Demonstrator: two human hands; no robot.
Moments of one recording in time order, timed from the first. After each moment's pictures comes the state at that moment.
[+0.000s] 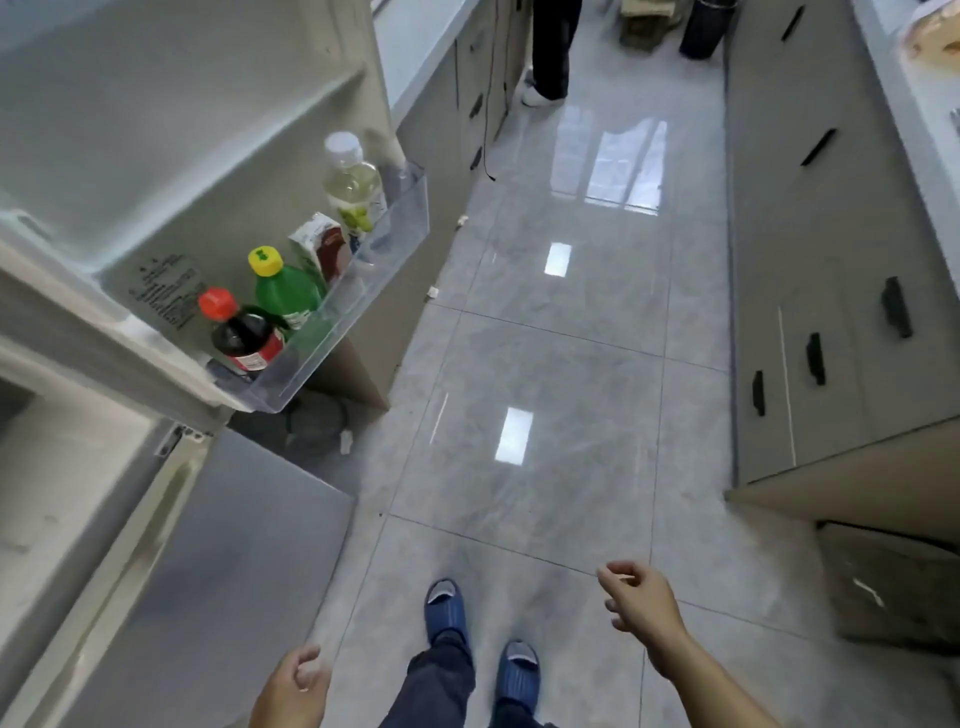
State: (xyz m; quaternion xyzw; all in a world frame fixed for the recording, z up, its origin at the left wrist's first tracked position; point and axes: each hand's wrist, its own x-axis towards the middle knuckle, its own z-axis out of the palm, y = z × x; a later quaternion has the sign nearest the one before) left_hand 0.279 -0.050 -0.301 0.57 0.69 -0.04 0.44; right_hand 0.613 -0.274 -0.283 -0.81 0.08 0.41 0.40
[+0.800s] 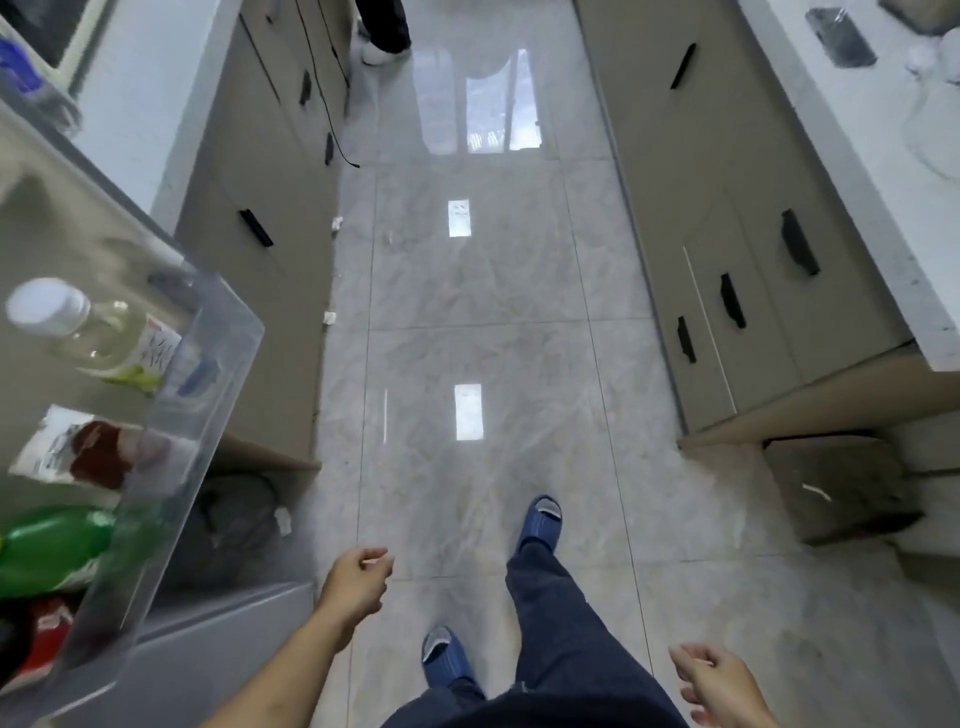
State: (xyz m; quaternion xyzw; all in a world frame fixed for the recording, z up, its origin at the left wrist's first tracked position) left_hand 0.578 0.083 -0.330 0.62 0.54 -0.18 0.54; right_hand 0.672 -0.347 -0.329 -0.78 0.35 0.38 0.34
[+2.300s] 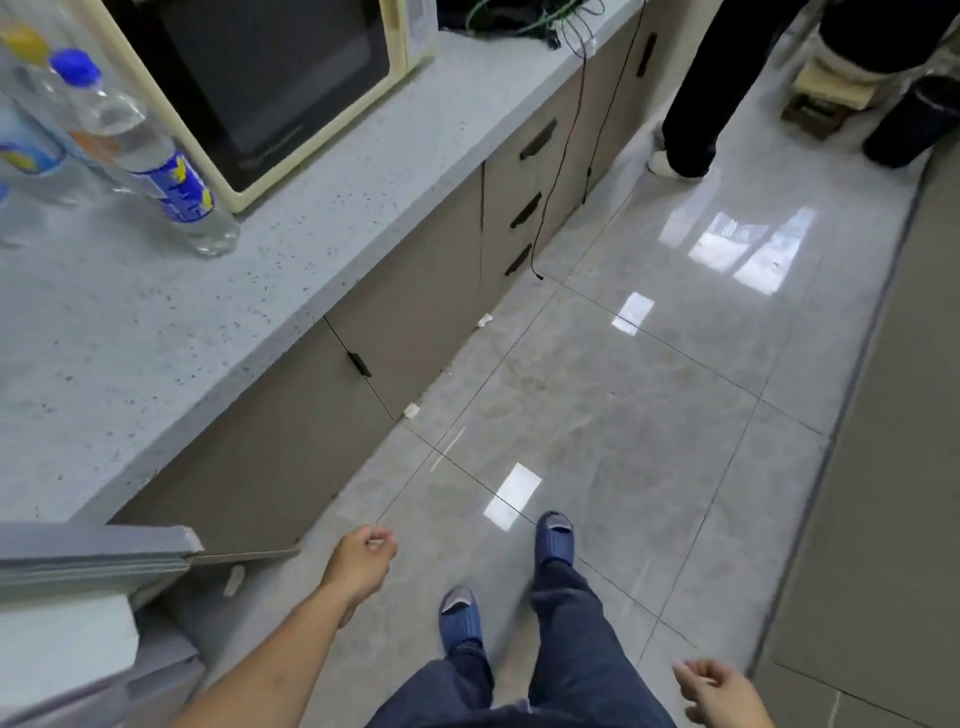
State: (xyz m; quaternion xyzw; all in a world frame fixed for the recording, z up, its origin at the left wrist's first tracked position) left_hand 1.000 0.321 -0.321 0.45 0.70 0.01 0.56; right_hand 1.326 0.018 -0.306 -0.87 0.04 0.45 0.20
